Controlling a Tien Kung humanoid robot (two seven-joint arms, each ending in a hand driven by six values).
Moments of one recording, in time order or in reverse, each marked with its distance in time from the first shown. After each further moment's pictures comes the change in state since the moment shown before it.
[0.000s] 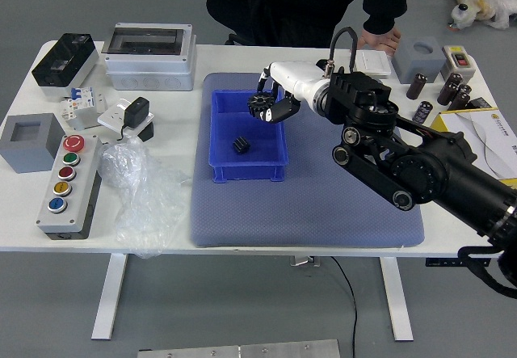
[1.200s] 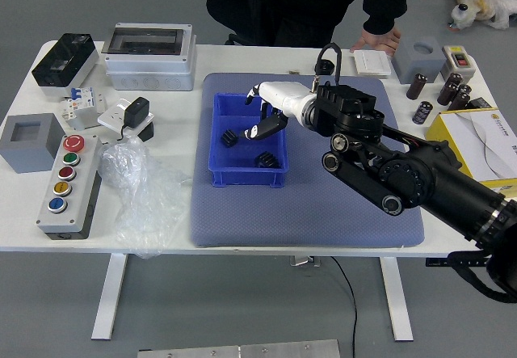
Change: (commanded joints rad) left arm -0.007 -0.004 0.000 0.001 -0.002 0.000 0.001; right arm -0.008 0.031 -0.012 -0.034 0.054 0.055 0.003
